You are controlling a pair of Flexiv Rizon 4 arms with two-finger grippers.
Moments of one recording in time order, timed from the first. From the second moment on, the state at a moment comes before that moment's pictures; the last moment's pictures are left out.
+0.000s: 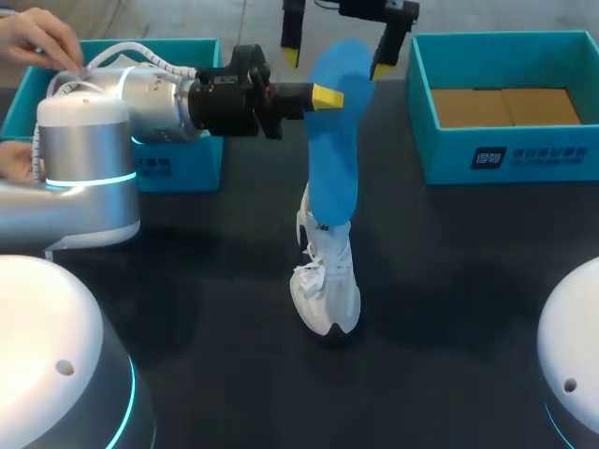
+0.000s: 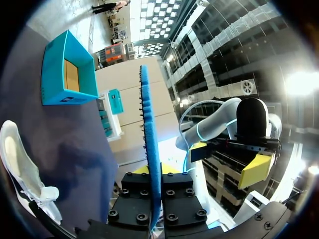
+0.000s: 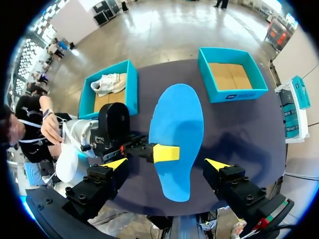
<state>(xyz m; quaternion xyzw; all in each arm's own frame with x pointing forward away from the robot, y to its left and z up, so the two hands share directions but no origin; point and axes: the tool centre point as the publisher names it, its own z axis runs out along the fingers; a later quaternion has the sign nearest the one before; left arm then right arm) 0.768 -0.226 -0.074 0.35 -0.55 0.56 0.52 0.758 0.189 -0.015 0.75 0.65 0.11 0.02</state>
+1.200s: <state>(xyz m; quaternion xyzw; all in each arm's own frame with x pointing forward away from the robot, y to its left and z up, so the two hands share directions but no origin) 0.767 -0.228 -0.074 0.35 -0.55 0.56 0.52 0.752 0.188 -0.019 0.76 0.64 0.08 0.08</state>
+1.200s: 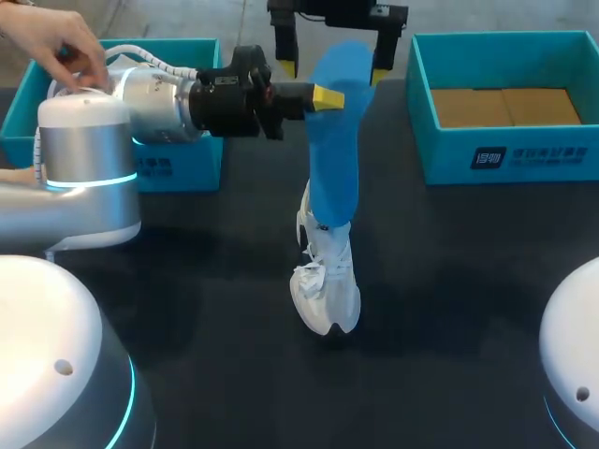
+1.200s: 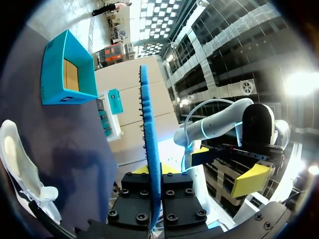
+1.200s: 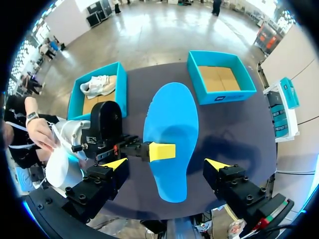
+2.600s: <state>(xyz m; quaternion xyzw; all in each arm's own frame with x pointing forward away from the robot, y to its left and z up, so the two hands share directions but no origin) 0.768 -0.227 -0.074 0.35 -0.55 0.56 0.52 0.747 0.126 -0.003 0.73 0.66 0.18 -0.01</state>
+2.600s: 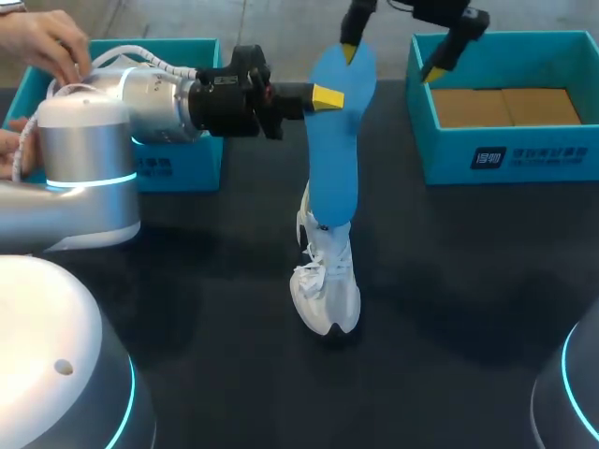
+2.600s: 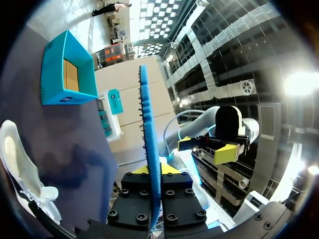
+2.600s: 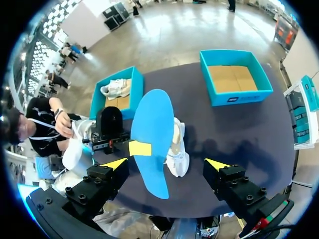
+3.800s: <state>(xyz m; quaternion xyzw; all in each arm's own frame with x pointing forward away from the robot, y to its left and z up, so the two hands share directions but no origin) 0.768 -0.227 -0.074 0.35 -0.55 0.56 0.52 0.745 0.067 -0.032 0.64 0.68 0.32 -0.16</state>
